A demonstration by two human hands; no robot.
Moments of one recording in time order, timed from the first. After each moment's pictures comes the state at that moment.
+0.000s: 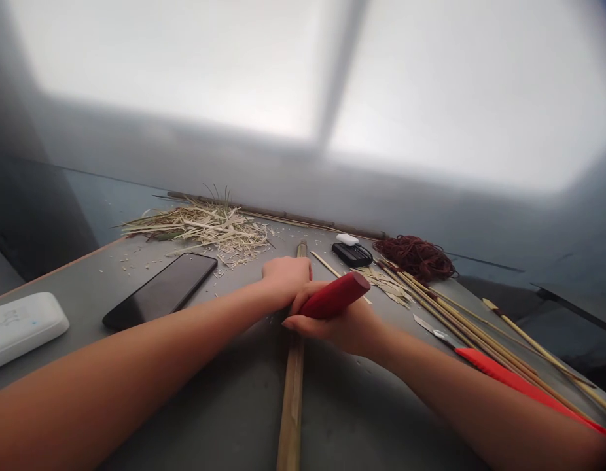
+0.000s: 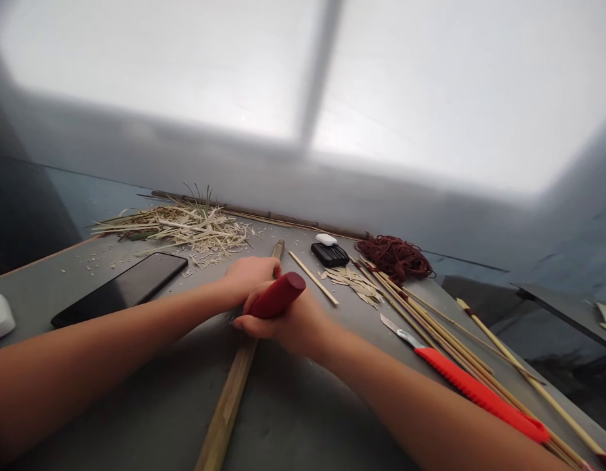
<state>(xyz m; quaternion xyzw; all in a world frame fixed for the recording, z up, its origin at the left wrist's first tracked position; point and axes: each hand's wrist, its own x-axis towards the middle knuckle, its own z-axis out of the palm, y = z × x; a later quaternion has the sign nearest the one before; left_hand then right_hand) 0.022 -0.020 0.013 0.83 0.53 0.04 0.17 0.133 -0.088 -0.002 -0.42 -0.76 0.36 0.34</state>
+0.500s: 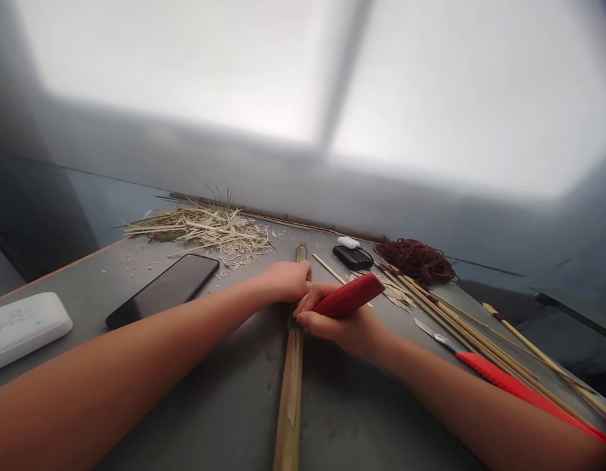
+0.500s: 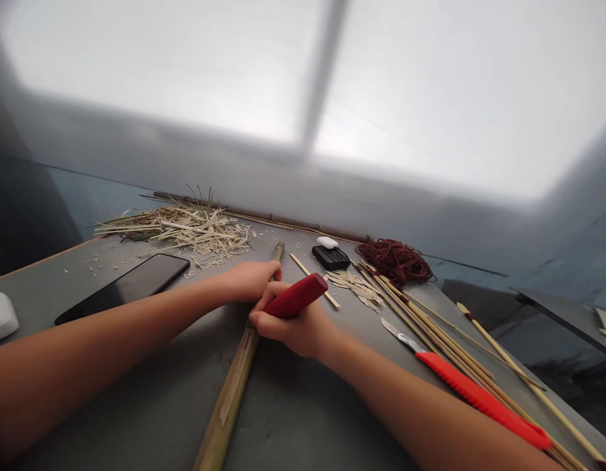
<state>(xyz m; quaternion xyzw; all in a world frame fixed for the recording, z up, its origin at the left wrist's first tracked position) 0.009 -0.009 0.004 0.86 0.46 0.04 0.19 0.142 -0.087 -0.016 -0.42 -0.72 0.40 0.39</state>
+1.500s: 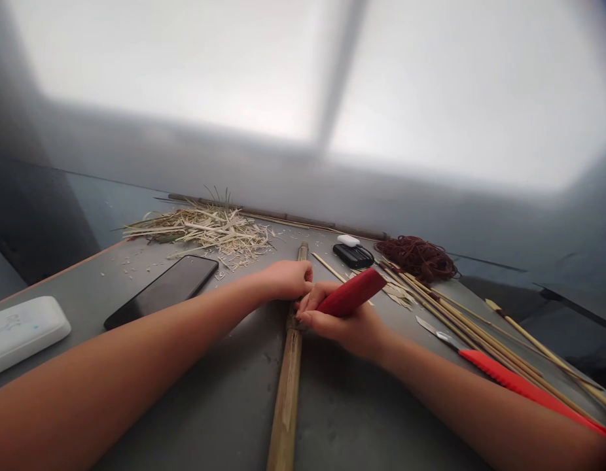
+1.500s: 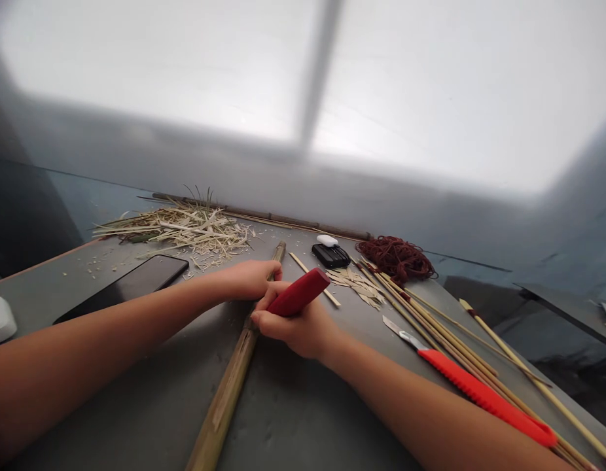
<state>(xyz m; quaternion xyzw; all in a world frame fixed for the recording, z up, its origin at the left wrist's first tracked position) 0.009 -0.004 0.003 0.86 0.46 0.05 0.23 0.143 -0.087 -0.018 -0.39 -0.71 0.42 0.42</state>
